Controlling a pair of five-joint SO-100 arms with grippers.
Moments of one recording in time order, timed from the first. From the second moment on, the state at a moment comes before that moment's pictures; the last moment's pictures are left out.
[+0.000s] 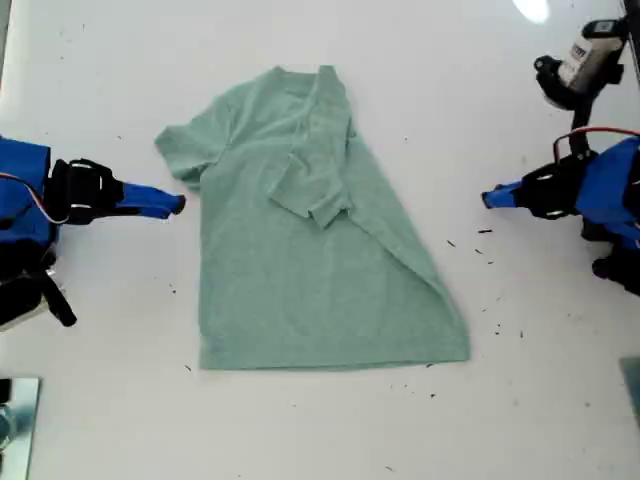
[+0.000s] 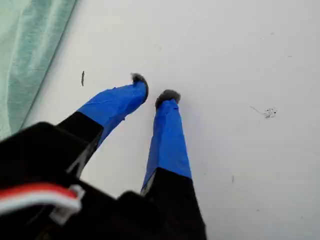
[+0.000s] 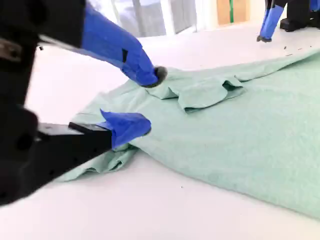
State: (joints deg) arm 0 -12.7 206.0 185.2 59.5 4.7; arm 1 26.4 200.3 174.7 79.0 -44.4
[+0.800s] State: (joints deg) arm 0 -10.9 206.1 185.3 59.2 1.2; arm 1 27.2 200.6 174.7 79.0 -13.8
